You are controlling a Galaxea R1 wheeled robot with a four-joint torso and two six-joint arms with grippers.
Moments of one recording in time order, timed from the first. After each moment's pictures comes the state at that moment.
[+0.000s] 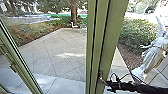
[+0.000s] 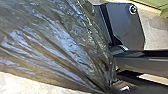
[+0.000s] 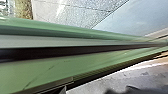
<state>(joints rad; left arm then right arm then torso) 1.45 2.97 -2.61 -0.14 0.00 0.20 -0.59 2.50 -1.73 -0.11 -0.24 1.06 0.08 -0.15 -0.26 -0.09</state>
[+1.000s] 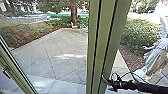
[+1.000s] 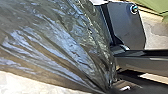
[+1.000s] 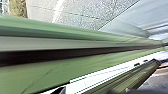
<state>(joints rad) 1.45 2.96 -2.61 -0.14 0.00 0.20 -0.56 2.49 -1.76 -0.09 -0.28 1.09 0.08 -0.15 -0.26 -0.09</state>
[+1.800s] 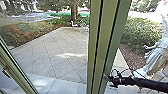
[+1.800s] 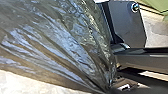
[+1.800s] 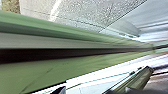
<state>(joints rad) 1.45 2.96 -2.61 -0.14 0.00 0.20 -0.50 2.49 -1.80 -0.11 -0.34 1.11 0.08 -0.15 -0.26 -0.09</state>
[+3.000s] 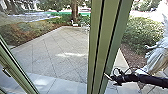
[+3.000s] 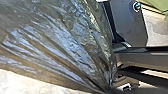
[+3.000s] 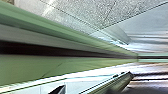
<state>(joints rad) 1.46 2.96 -2.61 -0.14 0.00 0.20 -0.42 2.41 -1.70 -0.17 -0.48 1.05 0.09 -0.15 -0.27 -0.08</state>
